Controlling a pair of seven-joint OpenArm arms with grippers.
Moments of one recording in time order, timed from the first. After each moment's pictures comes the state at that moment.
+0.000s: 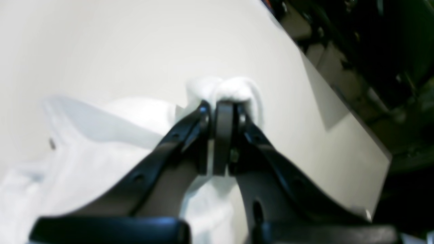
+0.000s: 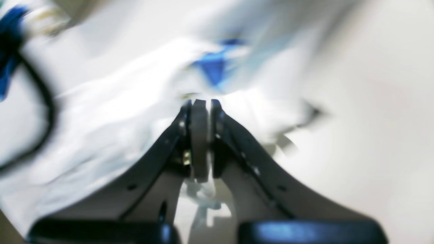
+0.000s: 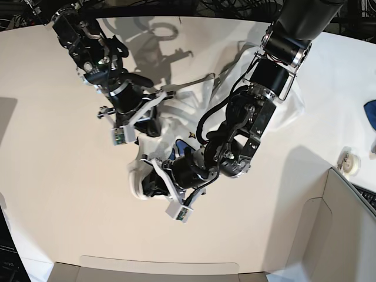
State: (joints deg) left arm -29.8 -4.4 29.3 85.7 -45.8 -4.6 43.8; right arm -0.9 26.0 -29.3 118.7 33.1 -21.1 -38.1
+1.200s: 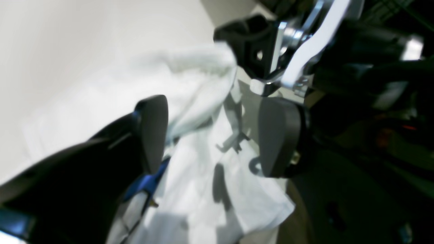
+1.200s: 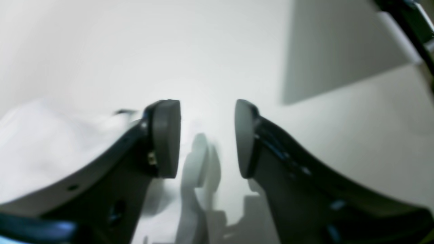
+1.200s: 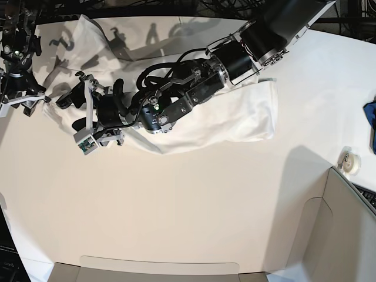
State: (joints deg) left arm -28.2 4.1 54.2 88.7 -46.1 -4.3 43.2; right arm -23.4 27.6 21.4 112.3 33.2 -20.6 -38.9
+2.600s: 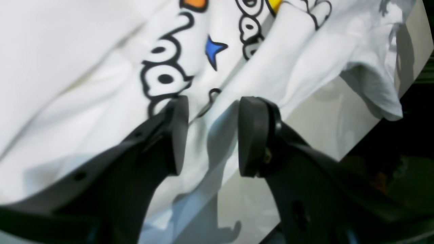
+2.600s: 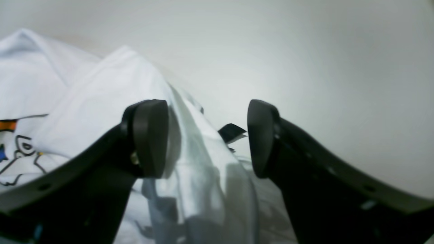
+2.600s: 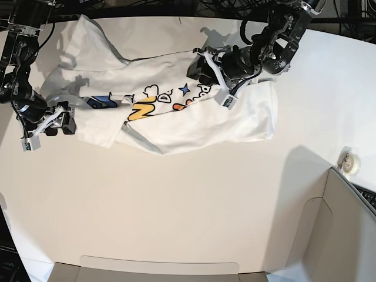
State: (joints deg) left arm 9.2 -21.3 23.4 103.9 -45.4 -4.6 49.7; right arm -1.8 24.9 22.3 93.7 42.7 25.8 -58.8
